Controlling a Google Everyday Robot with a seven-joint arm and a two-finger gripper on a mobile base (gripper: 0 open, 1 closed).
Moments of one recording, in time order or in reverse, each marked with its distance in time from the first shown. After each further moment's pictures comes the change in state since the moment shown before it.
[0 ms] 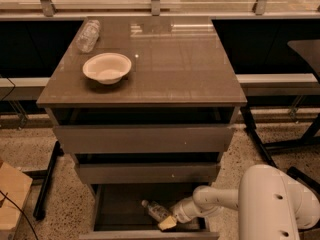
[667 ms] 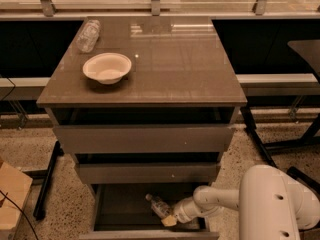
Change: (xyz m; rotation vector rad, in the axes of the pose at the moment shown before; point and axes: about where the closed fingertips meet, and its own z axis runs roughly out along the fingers) arm 0.000 0.000 -0.001 0.000 -0.001 -0.001
